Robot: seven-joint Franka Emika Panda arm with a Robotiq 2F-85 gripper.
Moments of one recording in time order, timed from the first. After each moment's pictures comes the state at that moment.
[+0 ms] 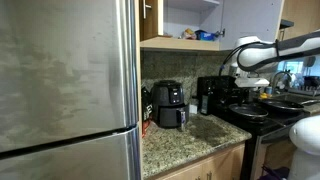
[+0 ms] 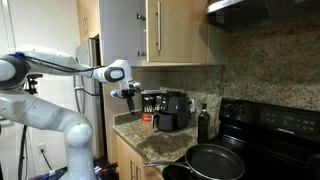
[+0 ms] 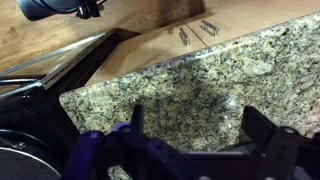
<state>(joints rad) 0.02 -0.92 0.18 -2.71 0.08 1.95 0.37</state>
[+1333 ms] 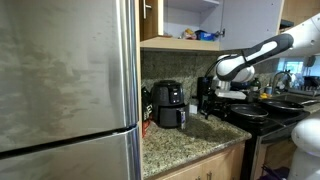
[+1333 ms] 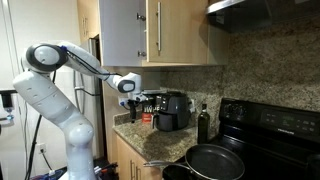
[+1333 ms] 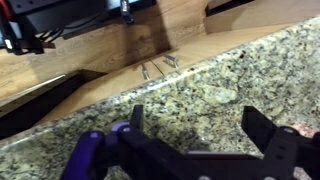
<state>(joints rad) 0.08 -0.54 0.20 -2.66 0.29 2.12 0.39</state>
